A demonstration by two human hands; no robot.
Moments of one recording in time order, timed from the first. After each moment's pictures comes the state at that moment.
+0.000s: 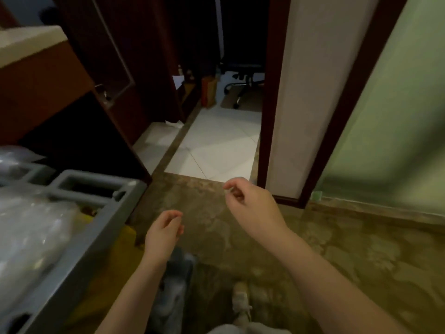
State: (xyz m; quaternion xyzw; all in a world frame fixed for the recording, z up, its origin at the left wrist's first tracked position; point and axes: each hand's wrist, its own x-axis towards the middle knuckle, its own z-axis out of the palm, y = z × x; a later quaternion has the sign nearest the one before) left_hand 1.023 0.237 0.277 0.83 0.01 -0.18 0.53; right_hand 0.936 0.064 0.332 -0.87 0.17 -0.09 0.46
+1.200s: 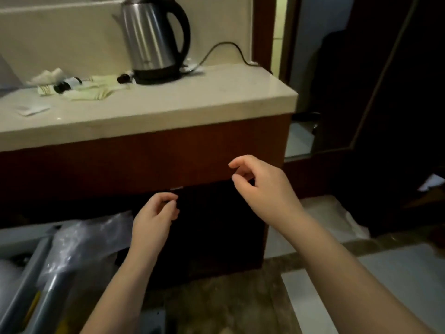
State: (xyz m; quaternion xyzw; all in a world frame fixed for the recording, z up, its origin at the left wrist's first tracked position) left_hand 1.620 0.311 0.368 0.75 0.35 0.24 0.51; right_hand 1.749 0.149 0.416 -0.81 -0.40 0.03 0.43
